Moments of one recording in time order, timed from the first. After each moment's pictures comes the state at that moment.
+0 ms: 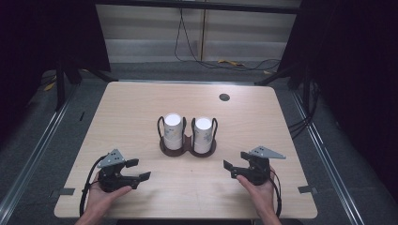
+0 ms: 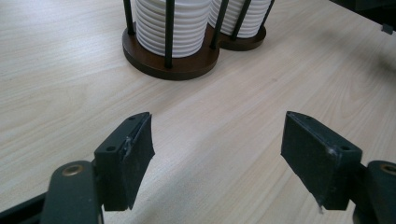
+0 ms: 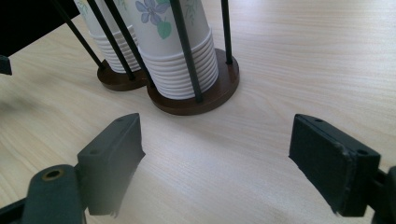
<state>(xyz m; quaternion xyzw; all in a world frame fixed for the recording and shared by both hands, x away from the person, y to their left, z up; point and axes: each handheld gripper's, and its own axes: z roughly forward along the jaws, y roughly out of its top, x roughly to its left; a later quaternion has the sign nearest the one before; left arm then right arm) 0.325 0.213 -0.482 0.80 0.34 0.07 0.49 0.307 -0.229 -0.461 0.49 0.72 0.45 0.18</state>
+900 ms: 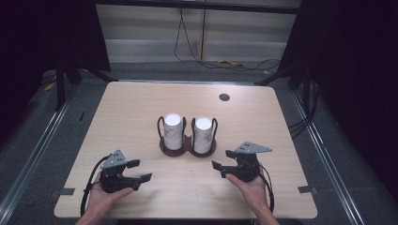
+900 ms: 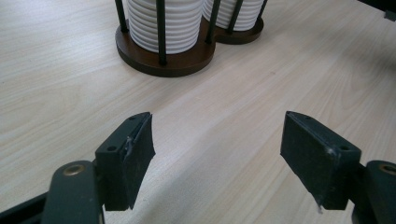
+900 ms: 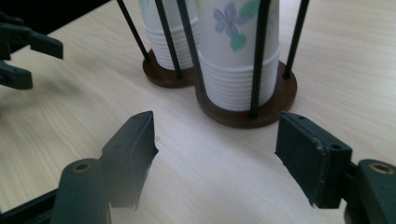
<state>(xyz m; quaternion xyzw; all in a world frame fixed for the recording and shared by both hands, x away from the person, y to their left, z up) 0.323 0.209 -0.481 0.81 0.33 0.08 0.48 0.314 -0.197 -0.444 0.43 0.77 0.45 0.14</state>
